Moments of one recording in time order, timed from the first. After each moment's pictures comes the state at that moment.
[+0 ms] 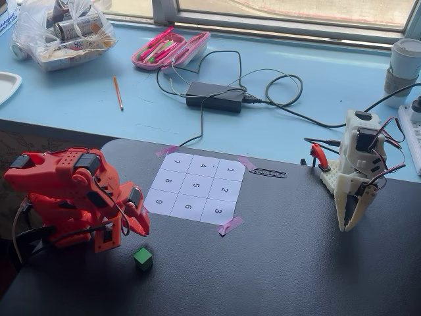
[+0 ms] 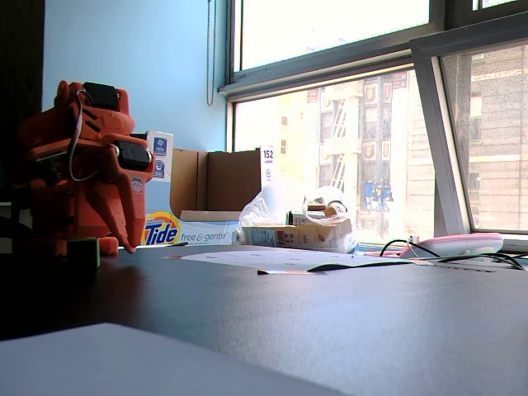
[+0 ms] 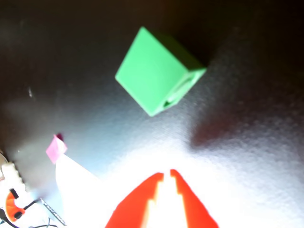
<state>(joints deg) 2.4 189.1 173.5 63.8 -1.9</state>
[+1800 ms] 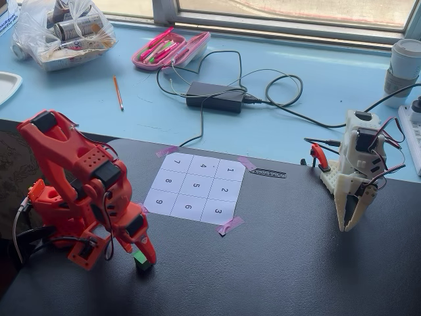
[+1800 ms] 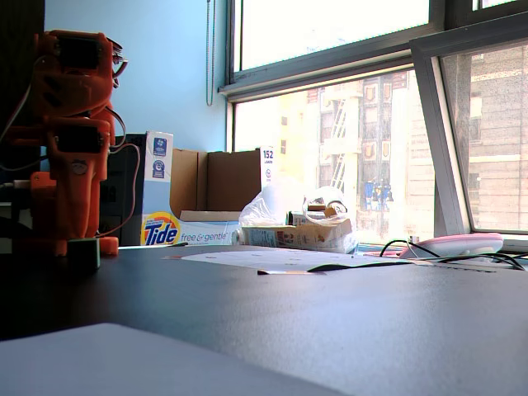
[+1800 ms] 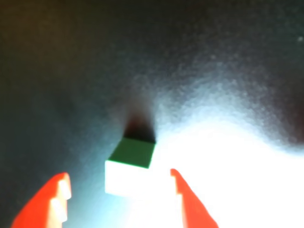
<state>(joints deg) 23.9 133.3 143.0 55.9 5.3</state>
